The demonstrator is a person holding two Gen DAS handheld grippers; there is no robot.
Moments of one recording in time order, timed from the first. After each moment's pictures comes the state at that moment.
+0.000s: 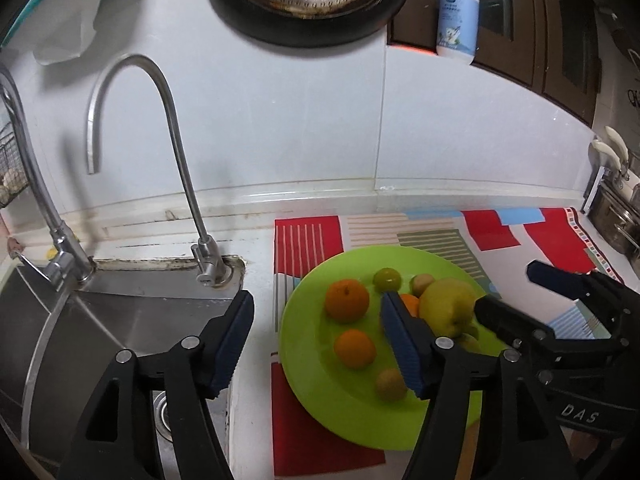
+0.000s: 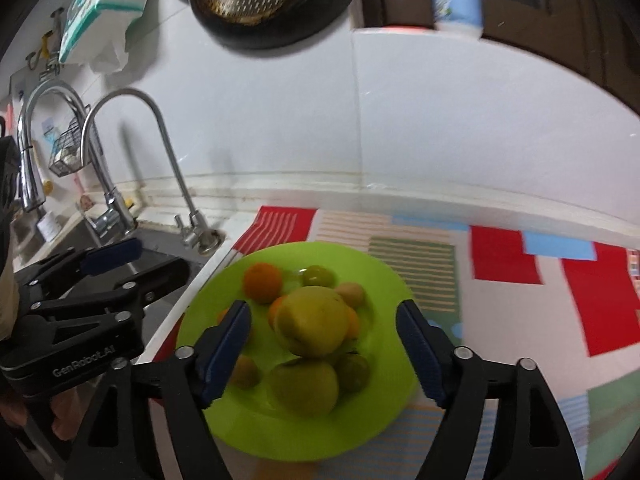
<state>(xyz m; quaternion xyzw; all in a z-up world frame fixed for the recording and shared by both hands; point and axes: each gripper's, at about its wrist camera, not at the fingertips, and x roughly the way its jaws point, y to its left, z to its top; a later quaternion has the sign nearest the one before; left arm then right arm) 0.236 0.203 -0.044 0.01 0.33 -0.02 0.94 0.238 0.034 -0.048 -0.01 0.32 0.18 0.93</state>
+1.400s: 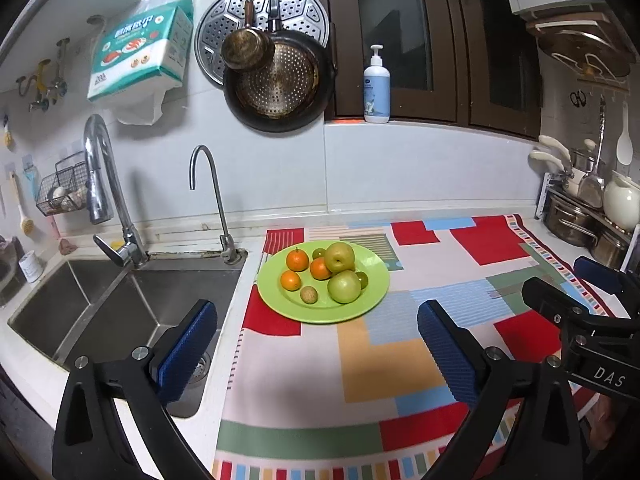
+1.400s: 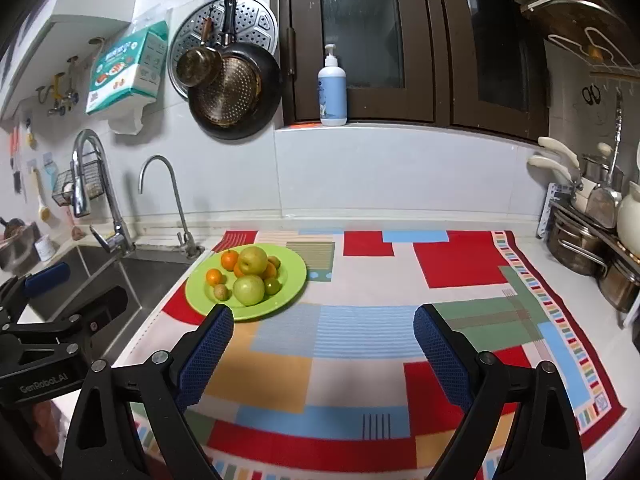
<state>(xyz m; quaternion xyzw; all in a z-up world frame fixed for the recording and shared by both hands) -0.001 0.111 0.019 0.02 0.24 0.01 0.97 0.008 -0.093 0.017 0.00 0.23 0.09 0.97</state>
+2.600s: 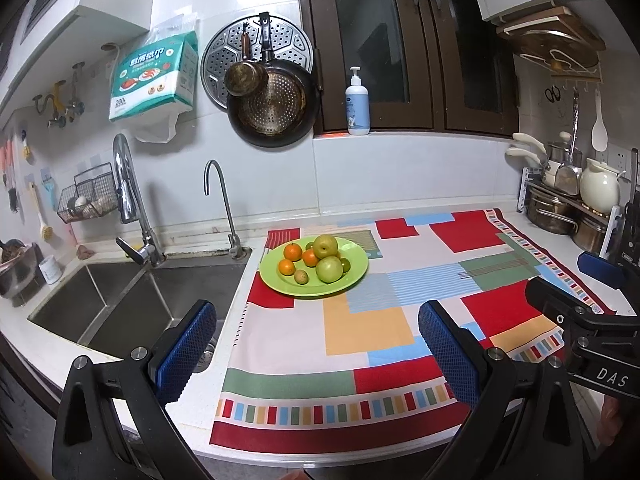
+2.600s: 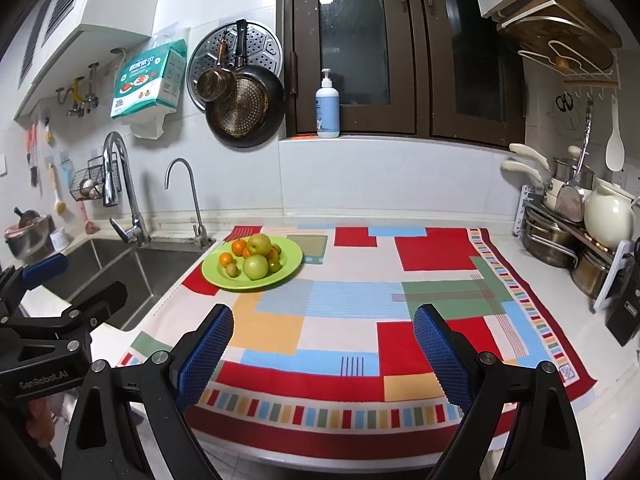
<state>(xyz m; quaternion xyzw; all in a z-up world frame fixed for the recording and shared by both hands) -0.096 0.075 0.030 0.04 0.22 0.02 0.97 -0.087 -0.129 0.025 0.00 0.21 0.09 0.97</state>
